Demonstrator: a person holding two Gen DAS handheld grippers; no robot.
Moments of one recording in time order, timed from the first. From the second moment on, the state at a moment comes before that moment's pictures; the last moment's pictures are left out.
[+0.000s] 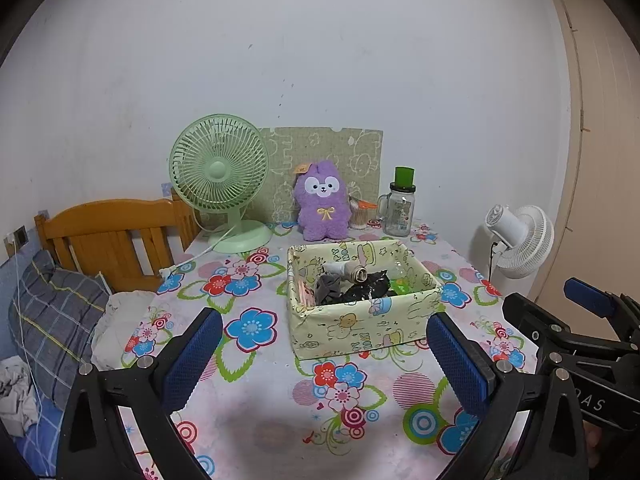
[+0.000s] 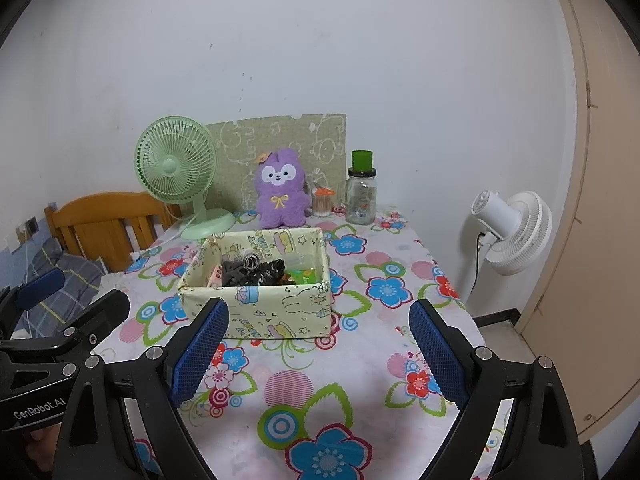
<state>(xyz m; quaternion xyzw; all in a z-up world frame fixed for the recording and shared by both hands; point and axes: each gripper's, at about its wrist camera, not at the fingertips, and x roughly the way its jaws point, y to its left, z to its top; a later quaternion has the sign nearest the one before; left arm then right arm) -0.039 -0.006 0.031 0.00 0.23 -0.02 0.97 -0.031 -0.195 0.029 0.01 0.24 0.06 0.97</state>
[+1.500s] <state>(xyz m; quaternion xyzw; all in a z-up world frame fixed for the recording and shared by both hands) -0.027 -0.004 0.027 -0.01 0.23 -0.02 0.97 -0.020 -0.191 0.028 0.01 0.24 0.06 0.97</state>
